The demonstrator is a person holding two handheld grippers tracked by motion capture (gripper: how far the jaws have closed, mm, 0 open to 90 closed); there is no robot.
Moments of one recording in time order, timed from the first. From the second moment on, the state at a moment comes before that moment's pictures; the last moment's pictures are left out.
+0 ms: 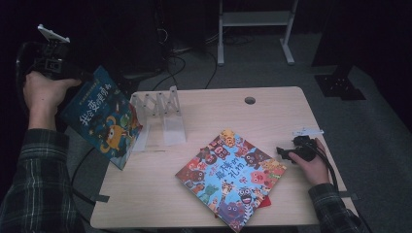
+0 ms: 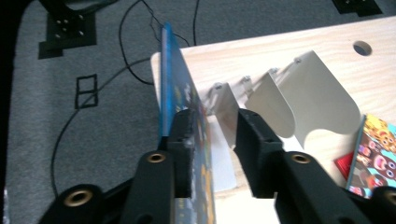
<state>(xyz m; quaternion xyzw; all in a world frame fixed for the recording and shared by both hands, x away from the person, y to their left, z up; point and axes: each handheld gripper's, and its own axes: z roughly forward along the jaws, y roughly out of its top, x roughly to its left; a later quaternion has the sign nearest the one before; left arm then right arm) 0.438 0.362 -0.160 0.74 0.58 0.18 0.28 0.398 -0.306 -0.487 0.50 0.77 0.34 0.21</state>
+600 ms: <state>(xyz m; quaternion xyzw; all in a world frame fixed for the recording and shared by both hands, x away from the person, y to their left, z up) 0.410 0.314 -0.196 0.78 0.53 0.12 0.30 0.399 -0.306 -0.487 0.50 0.77 0.34 0.21</state>
